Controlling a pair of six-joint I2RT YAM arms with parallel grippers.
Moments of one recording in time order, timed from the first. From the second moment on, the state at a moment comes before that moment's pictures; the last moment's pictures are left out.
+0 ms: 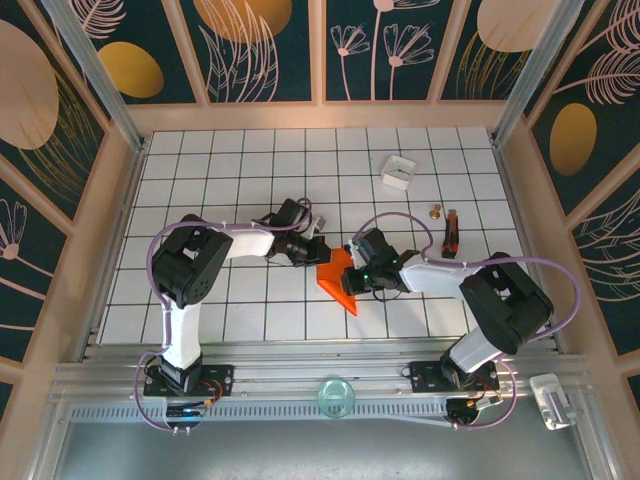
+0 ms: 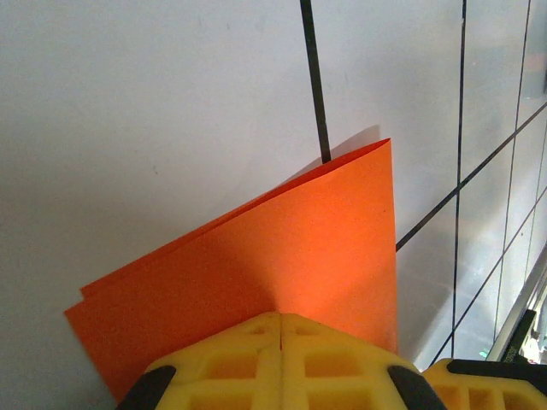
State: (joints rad) left arm -0.61 2.00 1.09 -0.10 0.60 -0.64; right arm 0.71 1.54 0.67 -0.17 -0.27 0.46
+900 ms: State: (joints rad) left arm -0.61 2.00 1.09 -0.10 0.60 -0.64; right arm 0.71 1.54 0.66 -0.16 -0.26 0.48
